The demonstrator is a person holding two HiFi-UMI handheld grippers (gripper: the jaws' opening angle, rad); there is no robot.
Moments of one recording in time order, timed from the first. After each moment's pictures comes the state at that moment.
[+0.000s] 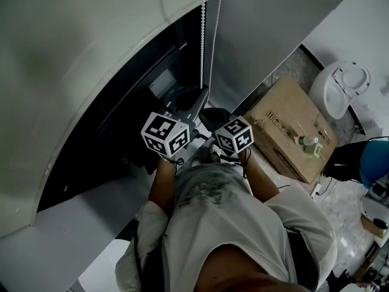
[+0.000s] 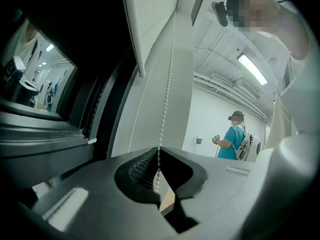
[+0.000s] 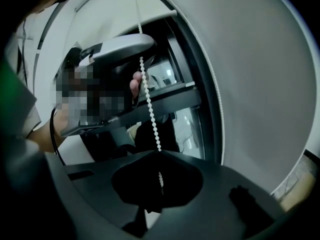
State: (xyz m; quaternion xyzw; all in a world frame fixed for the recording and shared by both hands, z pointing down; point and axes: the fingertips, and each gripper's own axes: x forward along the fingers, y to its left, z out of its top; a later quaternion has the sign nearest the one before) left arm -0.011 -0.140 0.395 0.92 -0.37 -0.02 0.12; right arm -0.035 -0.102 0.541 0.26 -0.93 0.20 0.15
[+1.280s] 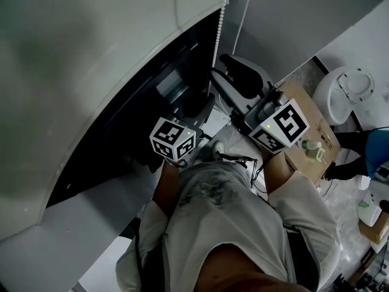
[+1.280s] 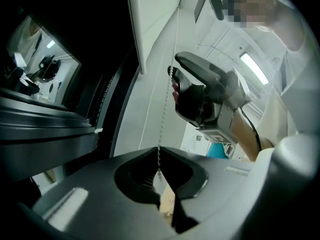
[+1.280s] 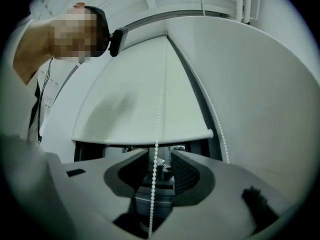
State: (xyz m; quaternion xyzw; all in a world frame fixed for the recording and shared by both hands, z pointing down) left arm -0.022 -0.130 0.422 0.92 -0.37 0.00 0.14; right arm -0.027 -0.137 0.248 0.25 -0.96 -0.01 -0.11
